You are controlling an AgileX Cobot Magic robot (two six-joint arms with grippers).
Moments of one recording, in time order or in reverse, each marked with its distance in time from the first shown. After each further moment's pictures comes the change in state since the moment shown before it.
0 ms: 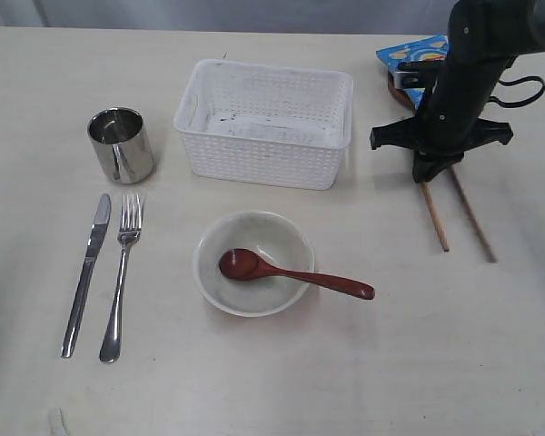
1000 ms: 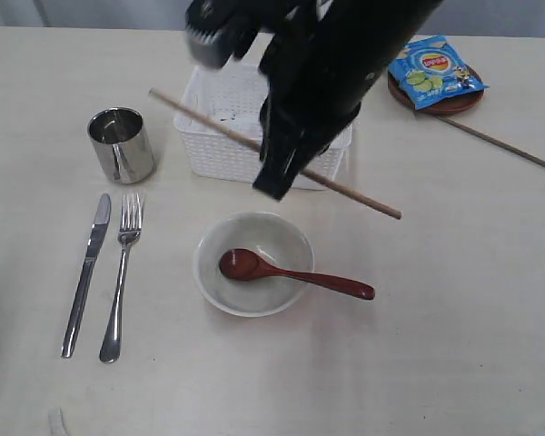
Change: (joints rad) left arm 0.000 0.000 0.000 0.000 0.000 0.000; right arm 0.560 -0.517 0.018 0.173 0.201 -0.714
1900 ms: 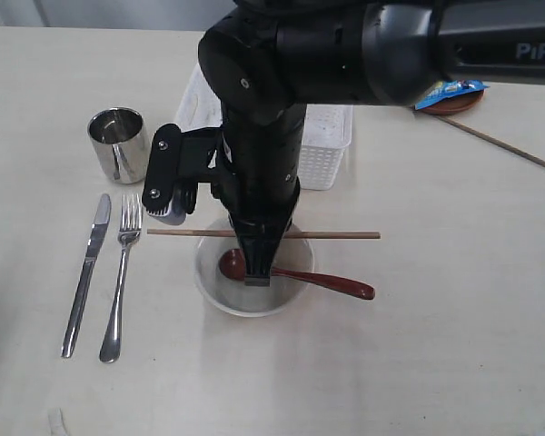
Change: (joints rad) left arm 0.000 0.000 0.000 0.000 0.000 0.000; right arm 0.148 0.280 -0.019 -0.202 -0.009 -0.067
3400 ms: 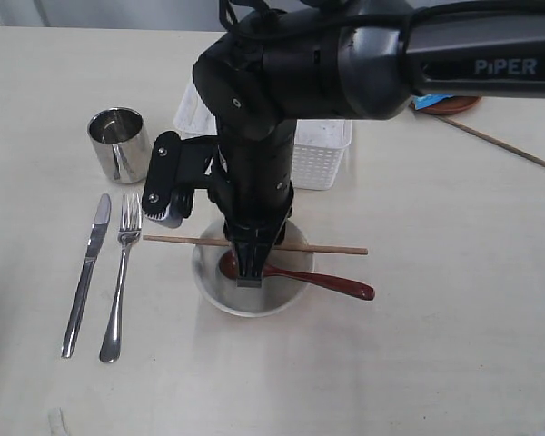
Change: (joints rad) left arm 0.000 0.000 0.000 0.000 0.000 0.000; right arm 0.000 0.049 0.000 -0.021 -0.053 0.048
